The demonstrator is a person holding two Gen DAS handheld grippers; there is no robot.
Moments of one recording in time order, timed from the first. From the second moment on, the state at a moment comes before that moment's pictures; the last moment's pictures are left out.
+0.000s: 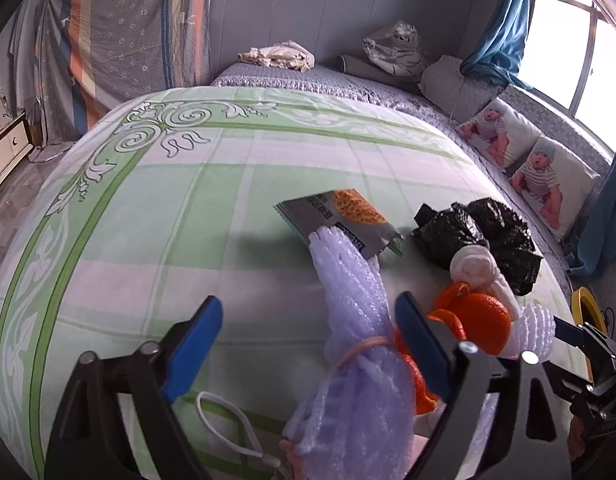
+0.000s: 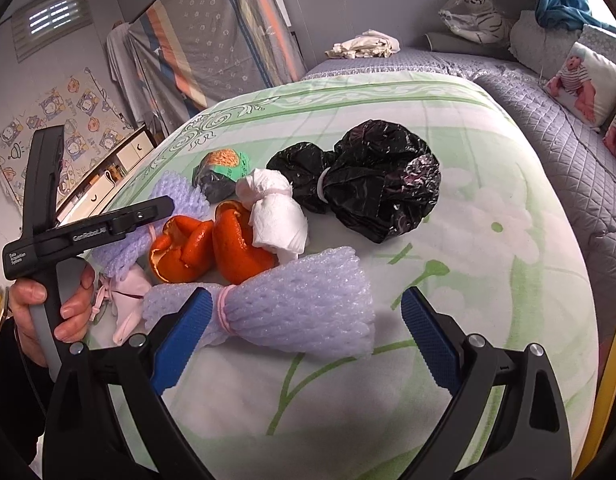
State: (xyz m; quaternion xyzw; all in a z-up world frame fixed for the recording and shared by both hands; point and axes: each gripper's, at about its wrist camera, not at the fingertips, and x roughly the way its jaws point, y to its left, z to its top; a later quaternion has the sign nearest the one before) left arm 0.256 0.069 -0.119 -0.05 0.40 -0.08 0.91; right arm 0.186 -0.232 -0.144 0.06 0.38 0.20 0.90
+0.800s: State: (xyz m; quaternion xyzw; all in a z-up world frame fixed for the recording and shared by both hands) left arm 0.244 0.067 -0.108 -0.04 0.39 -0.08 0.92; right arm 0.181 -0.221 -0.141 0.03 0.39 0.22 0.89
